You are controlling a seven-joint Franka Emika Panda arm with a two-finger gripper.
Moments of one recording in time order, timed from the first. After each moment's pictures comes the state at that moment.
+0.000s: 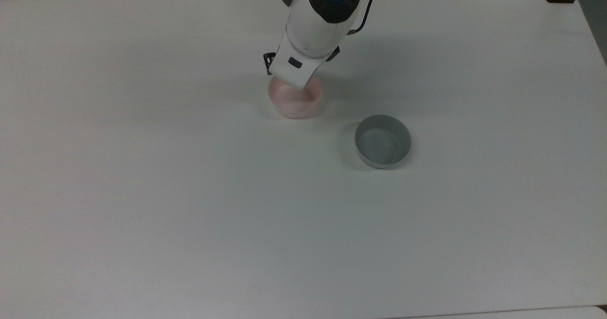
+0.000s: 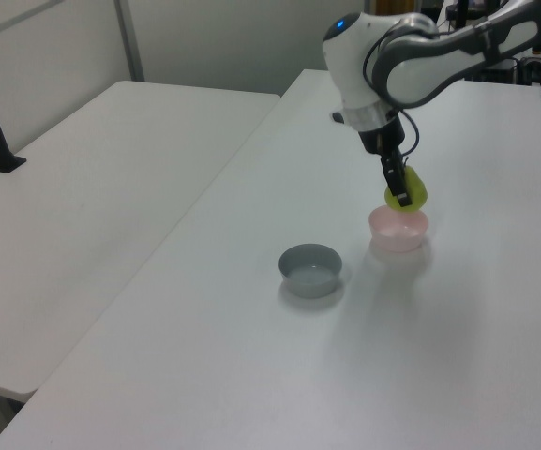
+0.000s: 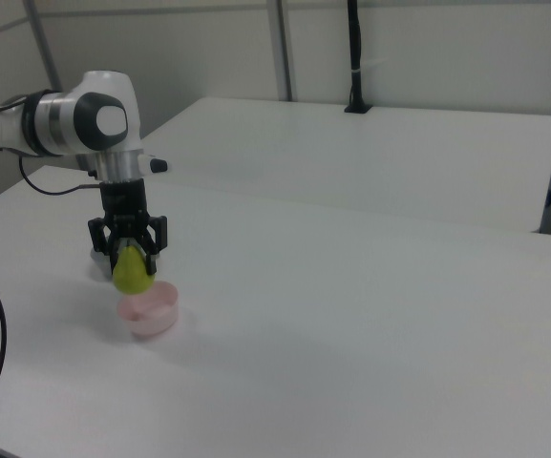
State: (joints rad) arm 0.27 0.31 -0.05 -1.66 -0.08 1.62 -0.10
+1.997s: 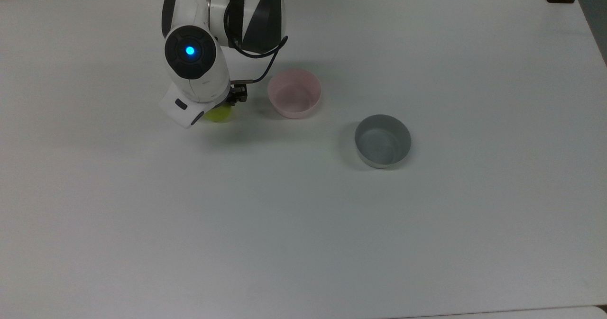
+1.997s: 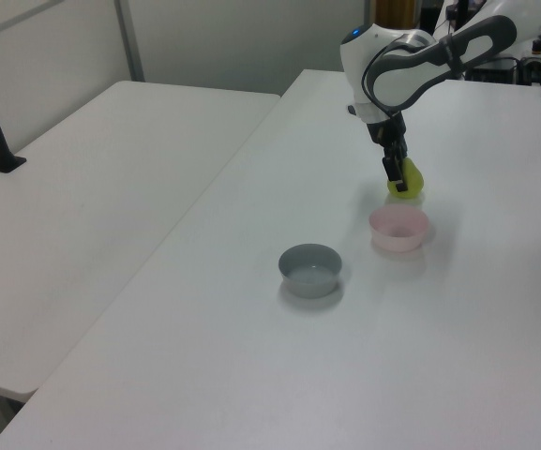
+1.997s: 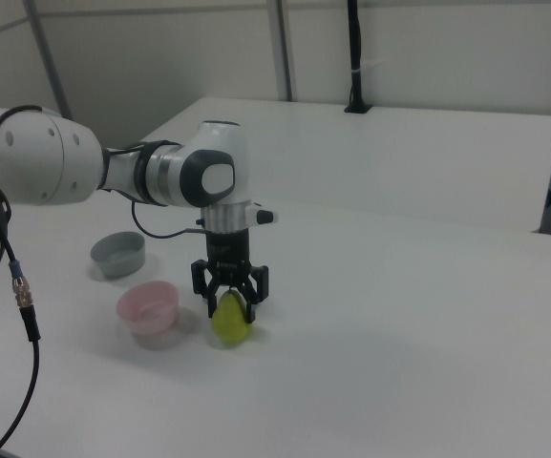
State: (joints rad) arm -0.02 0.47 -0.06 -1.65 -0.11 1.81 -0.20
